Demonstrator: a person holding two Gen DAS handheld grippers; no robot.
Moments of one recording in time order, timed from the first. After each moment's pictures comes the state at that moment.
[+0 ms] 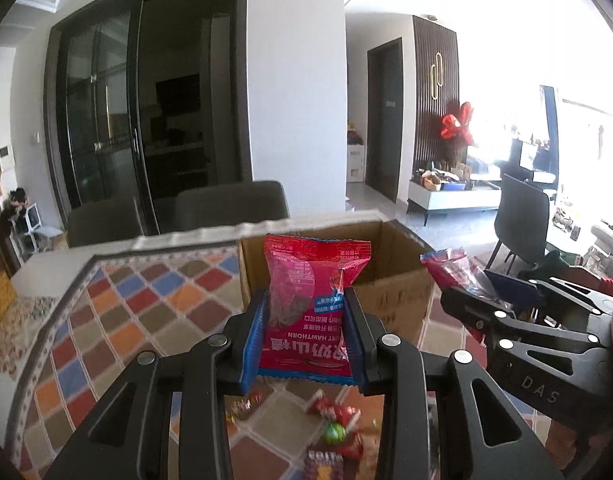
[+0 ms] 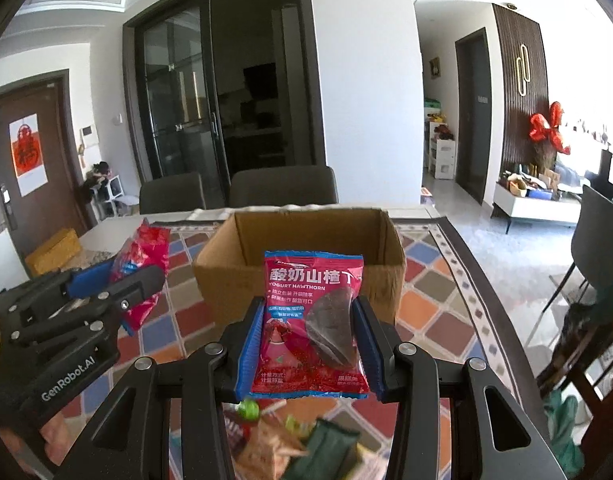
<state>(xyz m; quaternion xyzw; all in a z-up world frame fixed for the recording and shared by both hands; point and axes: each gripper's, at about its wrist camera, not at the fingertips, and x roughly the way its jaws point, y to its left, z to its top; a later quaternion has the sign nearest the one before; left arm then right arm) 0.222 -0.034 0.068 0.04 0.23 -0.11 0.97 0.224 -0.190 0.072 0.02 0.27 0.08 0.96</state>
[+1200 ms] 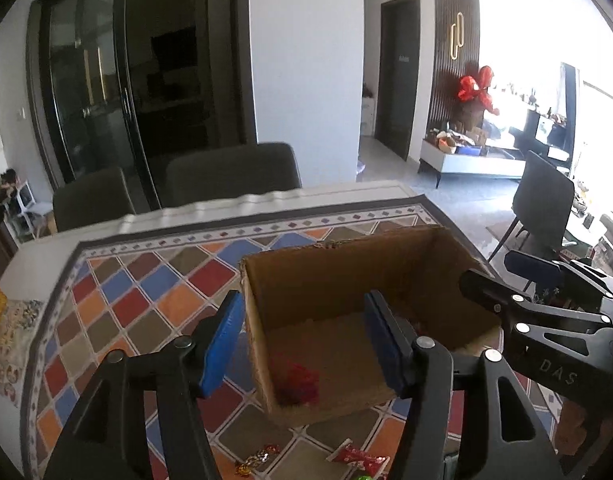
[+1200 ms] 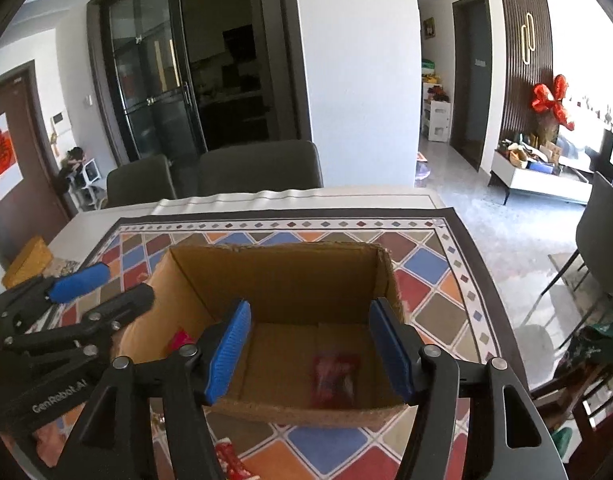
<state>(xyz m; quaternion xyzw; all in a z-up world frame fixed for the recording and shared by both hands) 0.343 -0.038 0.067 0.04 0.32 -0.10 0.94 0.360 -0.208 0.077 0.02 0.34 0.05 0.94</state>
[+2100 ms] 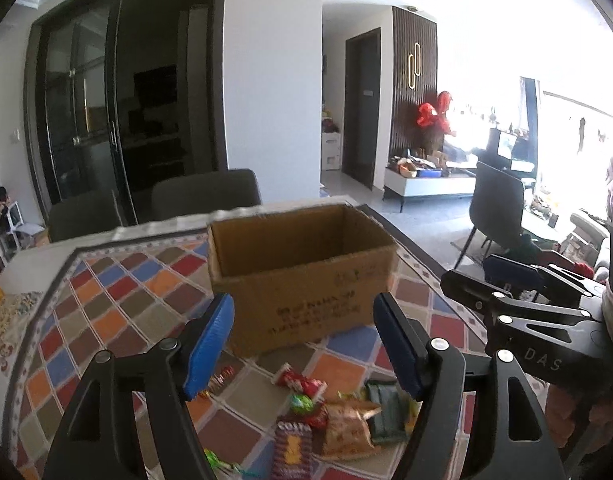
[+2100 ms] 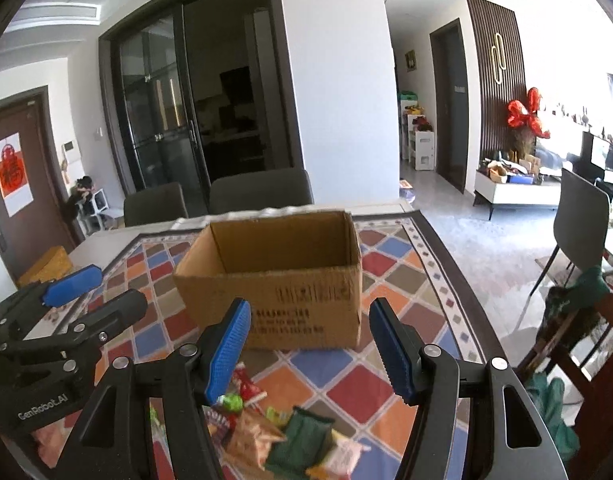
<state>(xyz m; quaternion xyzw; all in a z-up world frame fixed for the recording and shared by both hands) 0.187 -0.045 0.067 0.04 0.26 -0.16 0.95 0.203 -0.223 0.083 0.05 0.27 0.04 0.96</state>
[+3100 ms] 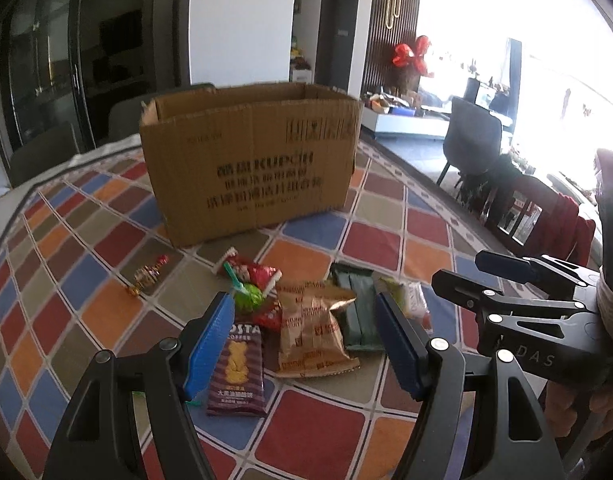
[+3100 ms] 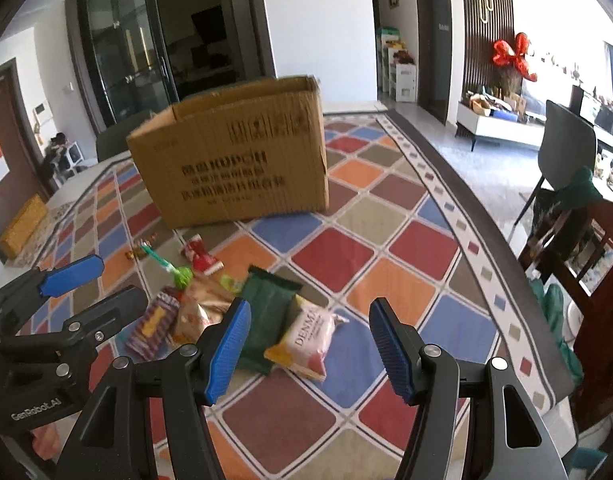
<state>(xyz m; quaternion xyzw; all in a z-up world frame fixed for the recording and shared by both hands) 0.168 -0.069 -0.040 0.04 0.37 -0.21 0.90 0.161 -0.240 -0.026 0.05 0.39 0.01 0.92</state>
